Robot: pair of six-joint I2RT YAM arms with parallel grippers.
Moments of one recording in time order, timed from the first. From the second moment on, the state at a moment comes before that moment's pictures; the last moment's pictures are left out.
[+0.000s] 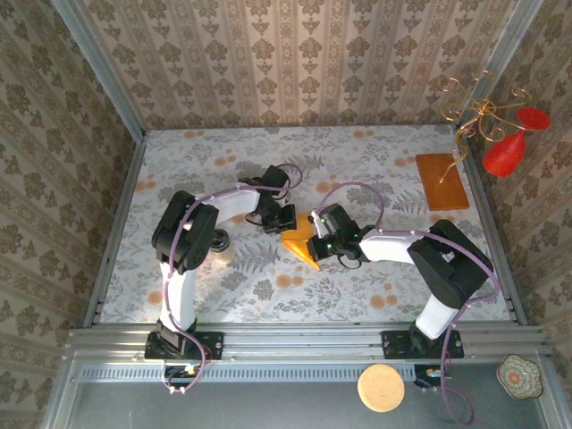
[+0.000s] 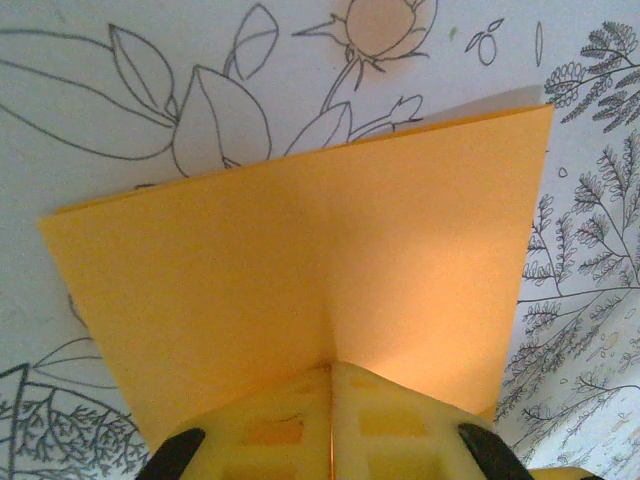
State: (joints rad) left arm -0.62 2.04 1.36 -0.59 0.40 -0.64; right arm 0.63 1.69 0.76 0.01 -0.19 0.34
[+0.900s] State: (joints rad) left arm -0.65 1.76 1.16 -0.46 0.32 -0.83; right arm 0.63 1.70 0.76 0.01 -0.19 0.34
